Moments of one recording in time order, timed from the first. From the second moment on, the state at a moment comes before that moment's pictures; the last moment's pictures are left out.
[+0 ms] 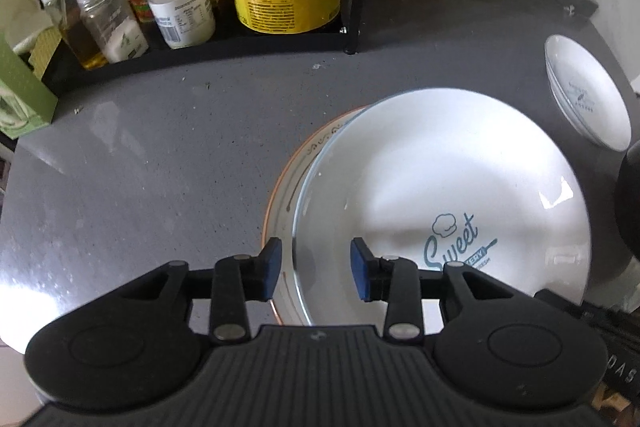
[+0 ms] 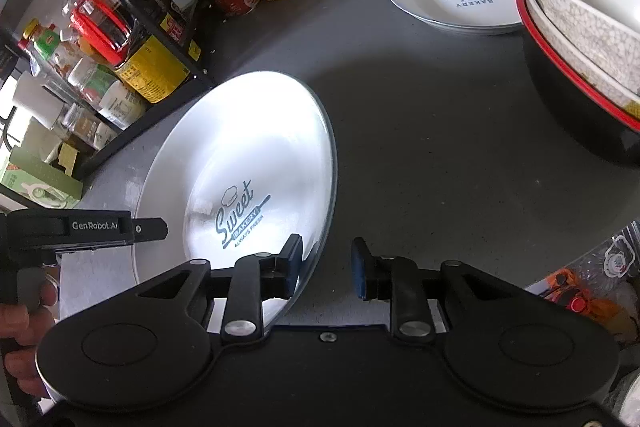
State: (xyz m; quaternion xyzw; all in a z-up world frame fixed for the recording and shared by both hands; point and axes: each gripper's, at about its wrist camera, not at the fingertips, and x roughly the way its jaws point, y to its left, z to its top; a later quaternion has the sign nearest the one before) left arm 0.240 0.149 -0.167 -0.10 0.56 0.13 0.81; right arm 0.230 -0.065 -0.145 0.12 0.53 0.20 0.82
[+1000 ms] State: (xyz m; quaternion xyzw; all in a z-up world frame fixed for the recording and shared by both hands) left arm 0.244 0.168 -0.170 -0.07 0.60 0.16 0.78; right arm 0.241 -0.057 -0.160 0.12 0.53 0.21 0.81
